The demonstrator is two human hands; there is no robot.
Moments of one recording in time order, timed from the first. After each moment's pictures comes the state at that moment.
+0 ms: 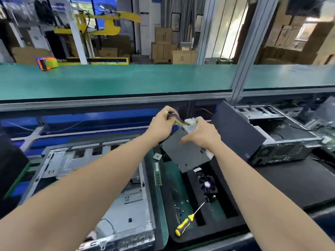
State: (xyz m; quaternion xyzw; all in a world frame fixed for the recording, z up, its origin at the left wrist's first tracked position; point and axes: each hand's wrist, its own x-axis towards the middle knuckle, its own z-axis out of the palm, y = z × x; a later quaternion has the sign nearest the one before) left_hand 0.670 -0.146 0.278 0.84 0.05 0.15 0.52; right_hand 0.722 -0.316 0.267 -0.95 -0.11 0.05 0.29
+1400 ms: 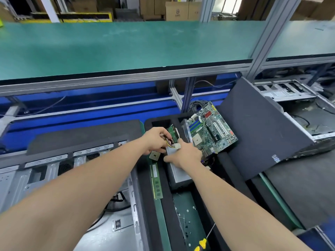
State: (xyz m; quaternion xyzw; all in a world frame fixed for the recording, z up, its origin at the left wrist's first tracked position) left_hand 0.800 -0.079 0.122 0.80 0.16 -0.15 0.56; right_hand 0.811 -0.225 0.085 -0.98 -0.04 0.18 0.09
